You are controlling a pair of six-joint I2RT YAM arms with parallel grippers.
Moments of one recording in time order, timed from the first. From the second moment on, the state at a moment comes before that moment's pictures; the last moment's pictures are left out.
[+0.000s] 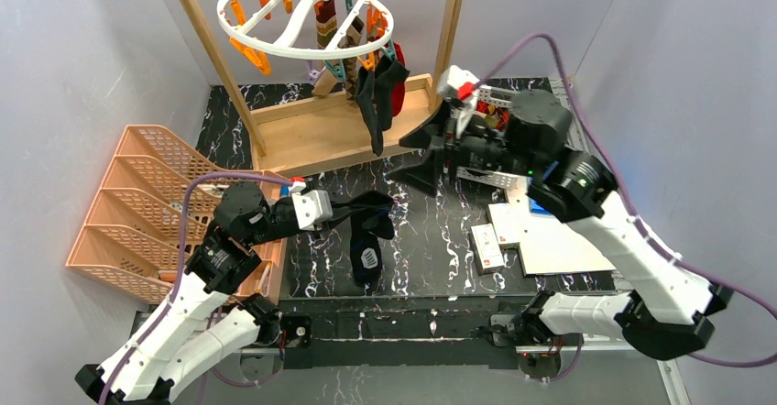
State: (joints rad) left arm -0.65 0.66 0.83 -0.19 0.63 0.33; right arm 0.87 1.14 1.57 -0.47 -0.48 0.10
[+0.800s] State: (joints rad) left arm -0.66 0.67 0.84 -0.21 0.64 0.34; right arm 0.94 1.35 1.70 -0.79 -0.42 0.07
